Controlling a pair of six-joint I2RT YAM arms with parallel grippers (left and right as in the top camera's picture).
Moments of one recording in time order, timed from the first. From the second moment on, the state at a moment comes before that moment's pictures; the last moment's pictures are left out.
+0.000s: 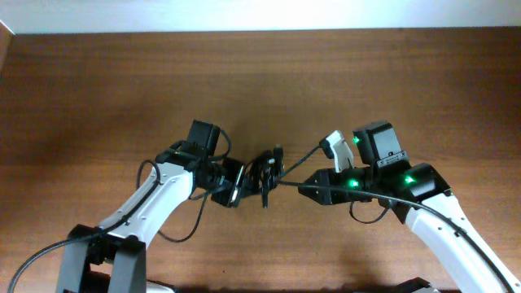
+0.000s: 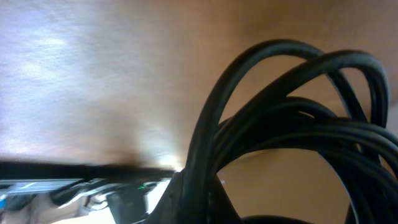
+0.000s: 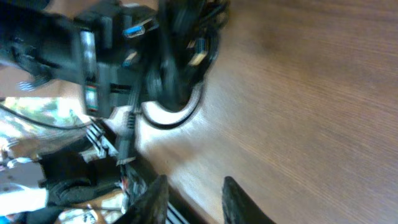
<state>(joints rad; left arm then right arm) -0.28 1.56 0.89 -0.63 0.73 -1.49 0.37 1.24 0.94 -0.77 -0.67 0.33</state>
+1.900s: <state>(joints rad) -0.48 1.56 0.89 -0.21 0.78 -0.88 0.42 1.15 0.94 -0.61 -0.14 0.40</state>
